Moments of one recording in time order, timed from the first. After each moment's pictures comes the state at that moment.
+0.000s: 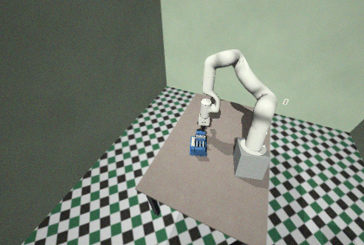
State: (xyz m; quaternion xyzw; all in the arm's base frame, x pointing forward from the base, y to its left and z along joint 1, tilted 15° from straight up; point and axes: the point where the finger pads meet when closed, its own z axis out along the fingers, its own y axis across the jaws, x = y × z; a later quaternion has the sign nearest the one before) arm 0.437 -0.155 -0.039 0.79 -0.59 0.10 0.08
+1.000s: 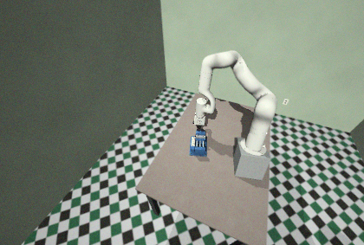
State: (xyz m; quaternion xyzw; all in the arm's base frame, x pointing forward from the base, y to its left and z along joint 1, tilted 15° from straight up) arm 0.476 -0.143 -0.037 0.79 -0.59 0.10 0.08
